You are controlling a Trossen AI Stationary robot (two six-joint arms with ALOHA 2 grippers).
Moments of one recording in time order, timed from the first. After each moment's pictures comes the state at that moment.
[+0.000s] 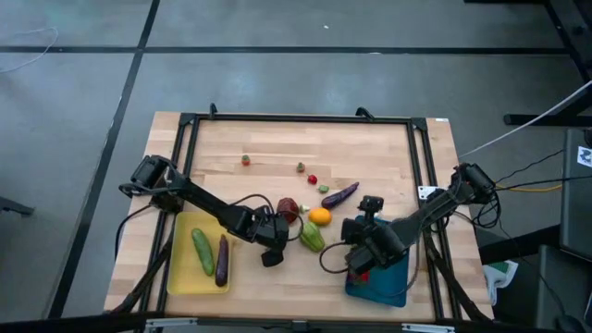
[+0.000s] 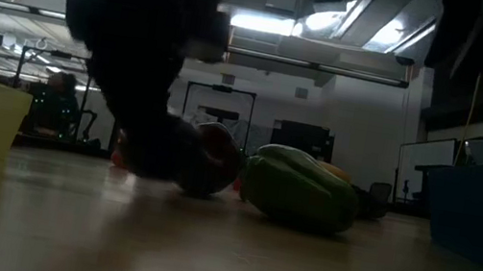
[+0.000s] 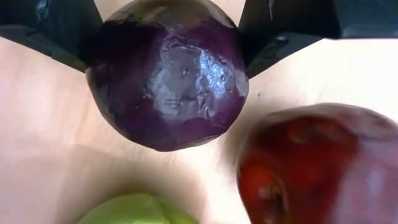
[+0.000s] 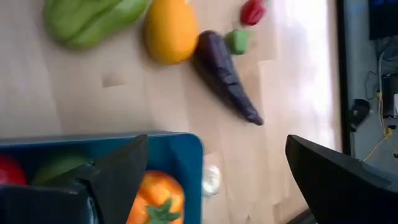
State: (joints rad) left arm -0.35 1.83 1.09 -0.43 -0.24 -0.65; right arm 0.59 1.73 1.51 -1.43 0.55 0.73
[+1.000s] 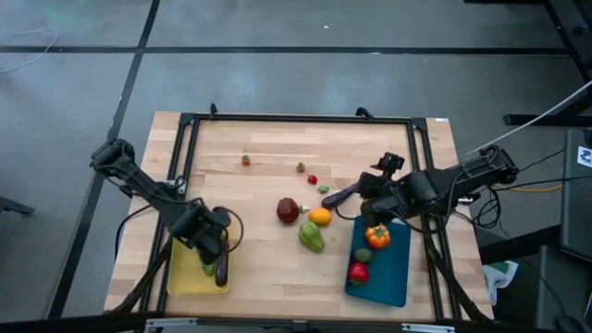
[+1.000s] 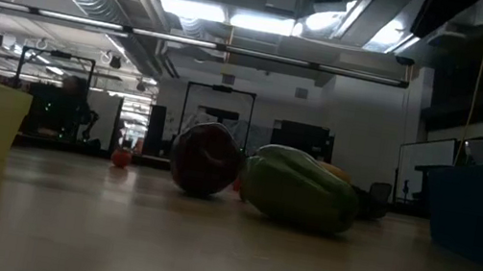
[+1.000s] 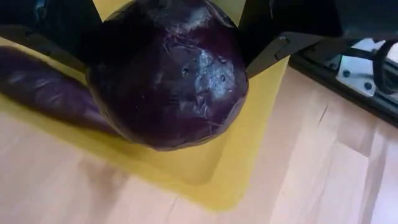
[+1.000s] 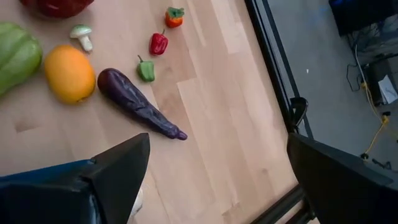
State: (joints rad) left arm -0.65 1.43 1.07 -1.30 -0.14 -1.16; right arm 0.37 1.46 1.51 -1.49 0.66 0.59
